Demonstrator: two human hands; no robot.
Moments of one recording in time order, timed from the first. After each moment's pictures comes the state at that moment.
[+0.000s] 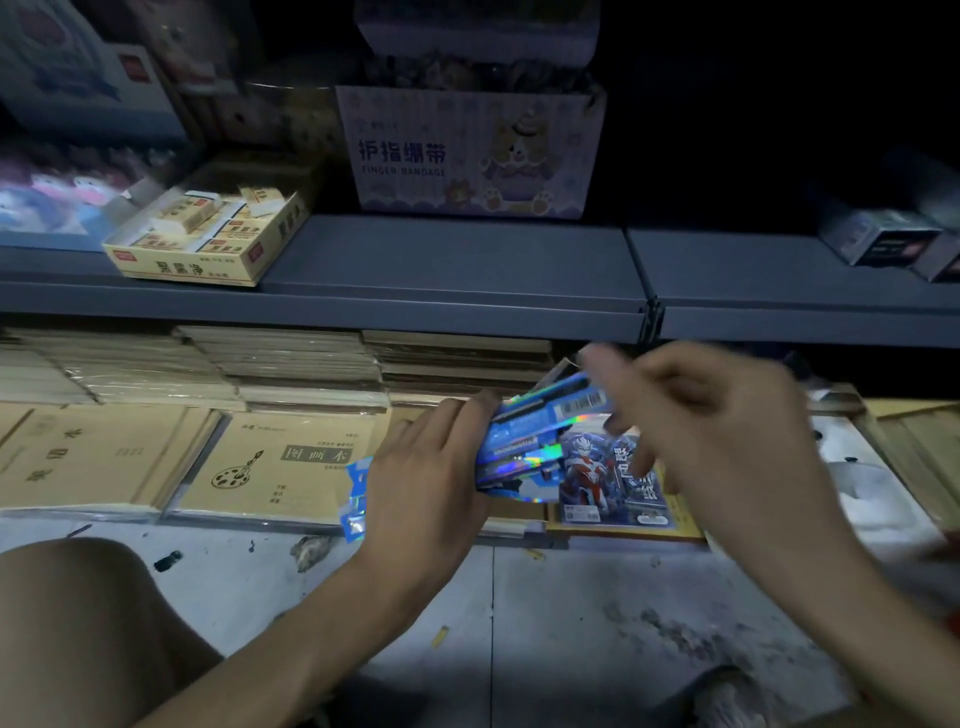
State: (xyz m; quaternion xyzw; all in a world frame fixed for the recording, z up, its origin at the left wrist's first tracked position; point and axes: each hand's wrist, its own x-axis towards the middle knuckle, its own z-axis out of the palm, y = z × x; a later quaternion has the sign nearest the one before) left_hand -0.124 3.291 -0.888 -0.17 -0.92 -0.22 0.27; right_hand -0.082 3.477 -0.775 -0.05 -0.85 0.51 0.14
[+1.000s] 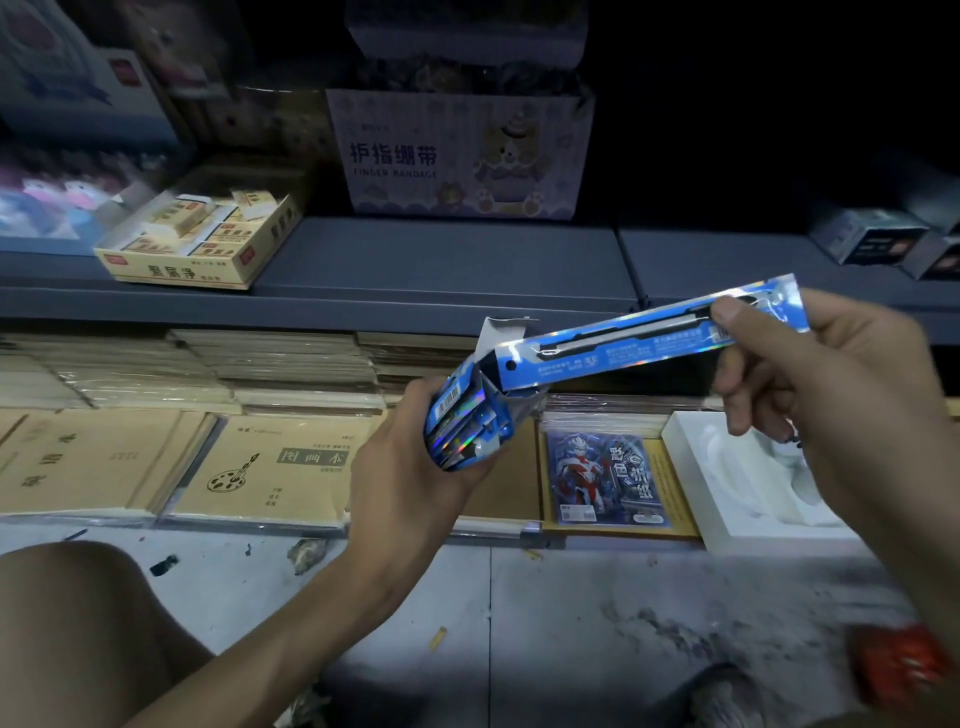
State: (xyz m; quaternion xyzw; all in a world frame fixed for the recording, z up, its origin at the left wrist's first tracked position) left_hand -0.119 3.286 -0.876 -0.03 -0.87 -0.46 0.16; right_hand -0.101 3.539 -0.760 -0.07 -0.75 0.64 0.15
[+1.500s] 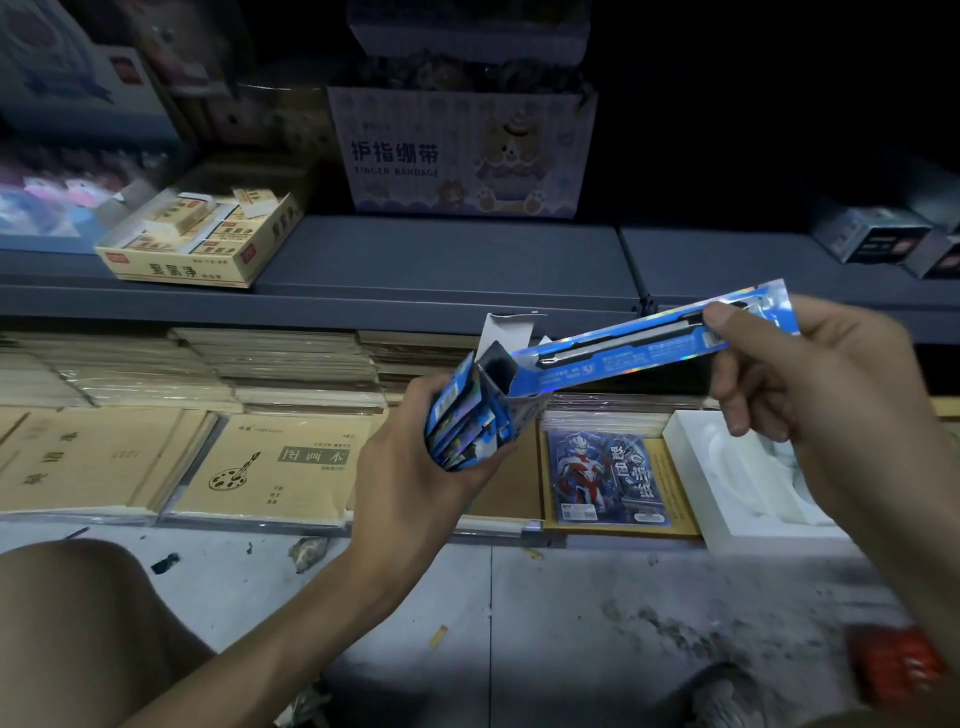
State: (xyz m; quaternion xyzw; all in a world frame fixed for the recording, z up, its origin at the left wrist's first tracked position) left_hand -0.117 3.287 -0.874 -0.06 -0.85 -0.50 0.15; right_hand -0.104 3.539 -0.766 -0.08 -0.75 0.64 0.14
